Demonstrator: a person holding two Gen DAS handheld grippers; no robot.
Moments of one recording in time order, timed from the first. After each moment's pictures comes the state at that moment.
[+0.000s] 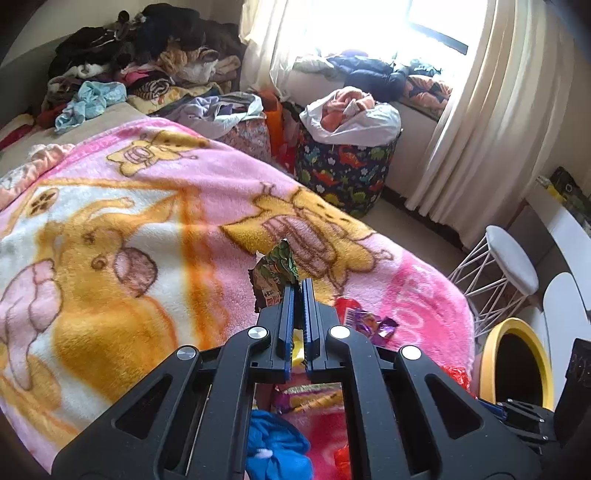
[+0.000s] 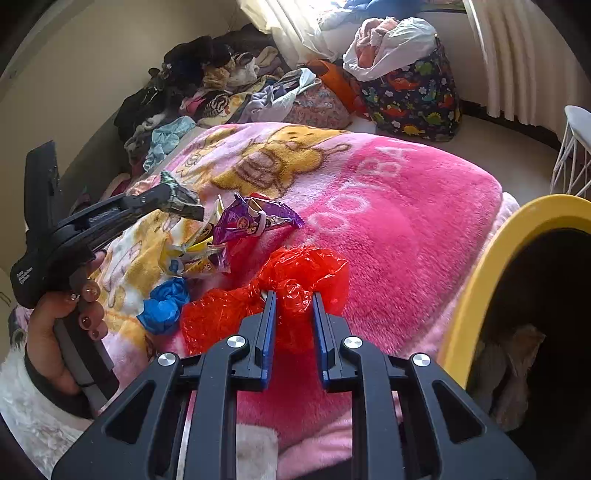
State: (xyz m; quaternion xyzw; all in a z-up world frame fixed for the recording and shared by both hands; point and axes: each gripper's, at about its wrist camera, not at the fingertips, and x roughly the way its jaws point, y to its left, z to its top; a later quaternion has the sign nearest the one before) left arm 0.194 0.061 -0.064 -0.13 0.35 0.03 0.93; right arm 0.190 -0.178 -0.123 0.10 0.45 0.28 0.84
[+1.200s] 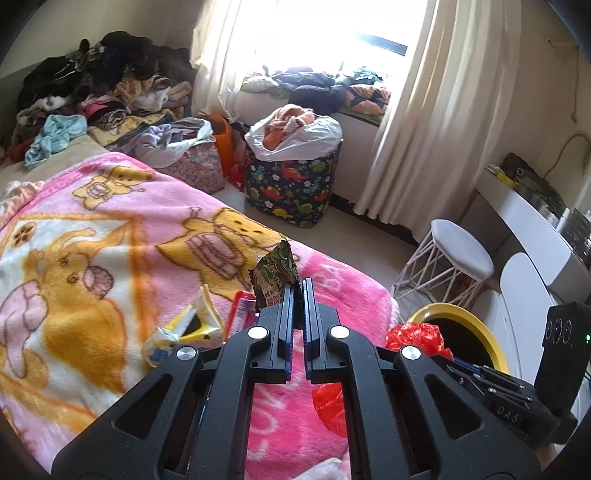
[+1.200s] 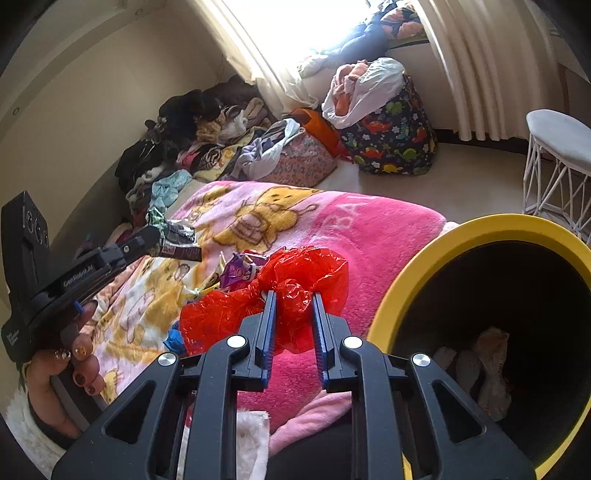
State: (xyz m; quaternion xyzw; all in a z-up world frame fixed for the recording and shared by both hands) left arm 0.149 -0.016 -0.015 -0.10 0.32 -0.05 0.94; right arm 0.160 -0.251 -0.076 0.16 0.38 0.25 0.88
